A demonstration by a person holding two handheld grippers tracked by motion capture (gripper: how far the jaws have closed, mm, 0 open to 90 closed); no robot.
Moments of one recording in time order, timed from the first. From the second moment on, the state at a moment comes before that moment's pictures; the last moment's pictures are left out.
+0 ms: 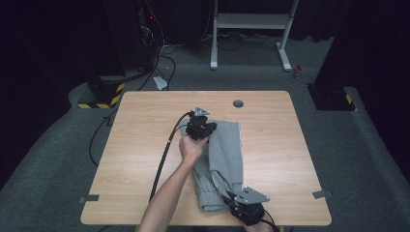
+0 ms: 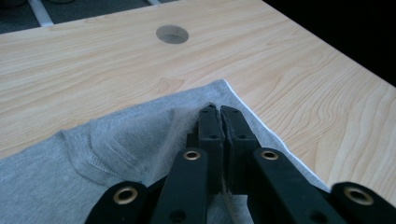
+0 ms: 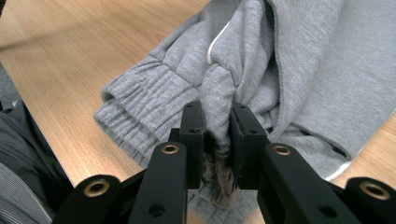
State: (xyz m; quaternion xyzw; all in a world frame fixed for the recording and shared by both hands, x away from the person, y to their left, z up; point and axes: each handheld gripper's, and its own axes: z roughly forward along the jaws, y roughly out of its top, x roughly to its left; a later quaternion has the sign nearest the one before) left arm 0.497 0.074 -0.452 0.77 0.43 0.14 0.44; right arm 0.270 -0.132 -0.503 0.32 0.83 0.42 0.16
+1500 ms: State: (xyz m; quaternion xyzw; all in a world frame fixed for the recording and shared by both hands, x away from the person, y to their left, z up) left arm 0.334 0.113 -0.491 0.81 0.41 0.10 0.41; right arm 0.301 -0.165 -0.510 0.39 0.82 0.39 0.16
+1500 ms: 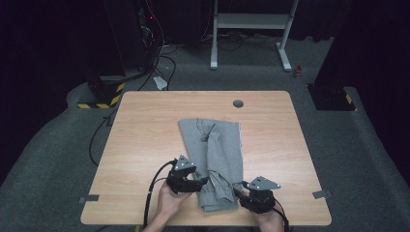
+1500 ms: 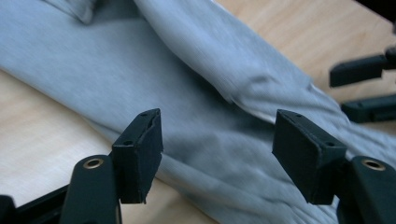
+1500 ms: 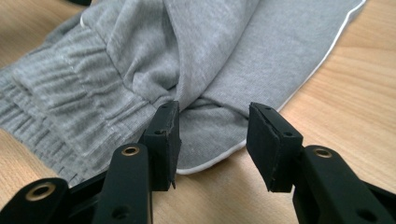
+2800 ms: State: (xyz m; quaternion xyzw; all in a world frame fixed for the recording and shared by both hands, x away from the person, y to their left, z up) left arm 0.367 0.133 -0.526 0.80 0.42 0.18 0.38; right arm 0.355 -0.138 -0.511 0.37 0.84 0.34 0.18
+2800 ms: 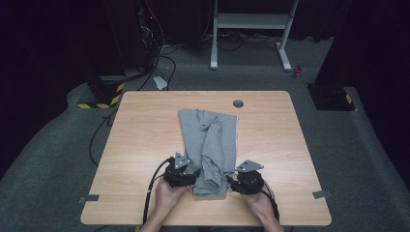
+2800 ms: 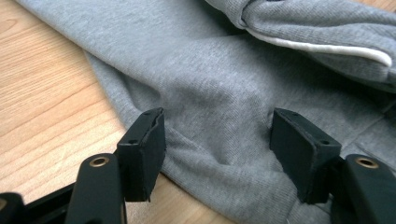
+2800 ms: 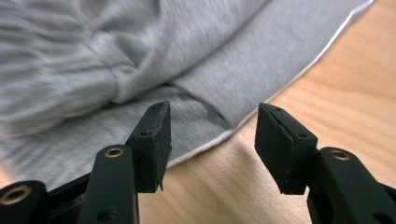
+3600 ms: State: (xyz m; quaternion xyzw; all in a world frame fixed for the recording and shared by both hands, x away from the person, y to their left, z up) left arm 0.368 0.134 -0.526 0.80 0.43 0.18 0.38; right arm 0.391 -0.048 -0.475 0.35 0.87 0.32 0.14
